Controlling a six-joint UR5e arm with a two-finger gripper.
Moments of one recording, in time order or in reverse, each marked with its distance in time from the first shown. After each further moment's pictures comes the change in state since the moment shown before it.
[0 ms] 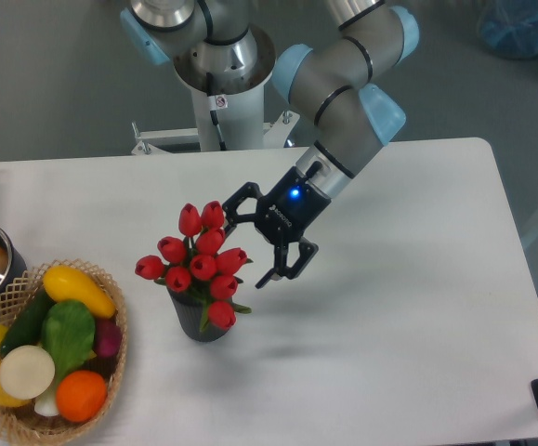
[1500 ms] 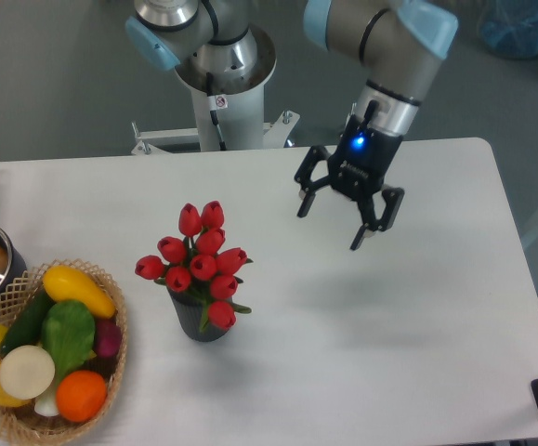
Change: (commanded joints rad) arm 0.100 0.080 0.101 0.008 0.265 -0.002
